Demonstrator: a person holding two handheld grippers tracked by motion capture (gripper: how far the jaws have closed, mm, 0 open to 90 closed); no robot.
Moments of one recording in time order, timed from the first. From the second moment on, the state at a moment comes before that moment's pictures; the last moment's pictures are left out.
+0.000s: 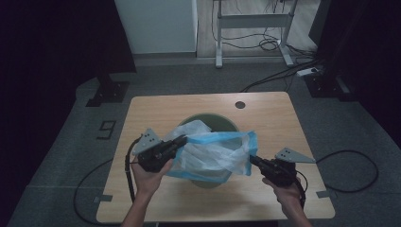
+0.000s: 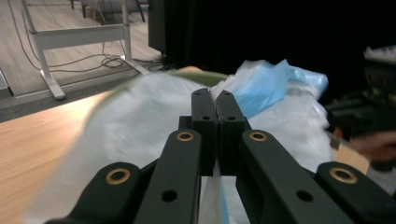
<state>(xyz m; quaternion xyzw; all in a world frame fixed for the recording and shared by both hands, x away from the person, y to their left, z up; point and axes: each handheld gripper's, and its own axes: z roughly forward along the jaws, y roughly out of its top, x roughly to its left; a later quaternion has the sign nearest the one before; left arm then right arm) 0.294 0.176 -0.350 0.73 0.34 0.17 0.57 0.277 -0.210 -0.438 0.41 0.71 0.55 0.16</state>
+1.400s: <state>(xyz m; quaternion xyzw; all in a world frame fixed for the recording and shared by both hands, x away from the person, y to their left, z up) 0.392 0.217 -0.389 0.70 0.43 0.13 0.55 0.360 -0.208 -0.429 0.45 0.68 0.54 0.19</state>
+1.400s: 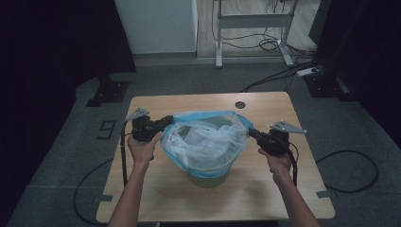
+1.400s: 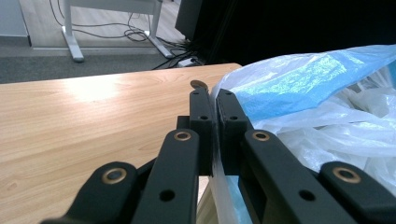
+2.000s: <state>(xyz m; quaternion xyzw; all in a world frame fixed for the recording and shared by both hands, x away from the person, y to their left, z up) 0.417 0.205 -0.418 0.73 0.46 0.10 0.50 0.381 -0.194 -0.457 0.46 0.71 0.51 0.15</state>
